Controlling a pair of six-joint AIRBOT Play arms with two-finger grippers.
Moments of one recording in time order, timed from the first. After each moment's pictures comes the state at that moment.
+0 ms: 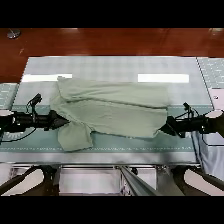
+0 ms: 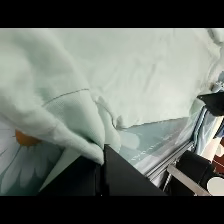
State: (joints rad) left arm 0.37 -1.17 0.51 0.61 -1.27 -1.00; right arm -0.34 -1.21 0.51 -0.82 1.15 1.29
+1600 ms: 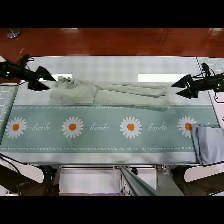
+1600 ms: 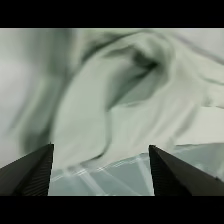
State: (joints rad) left arm 0.37 -1.83 1.64 0.94 -1.46 -1.45; right arm -0.45 -1.74 1.34 -0.81 1.29 1.30
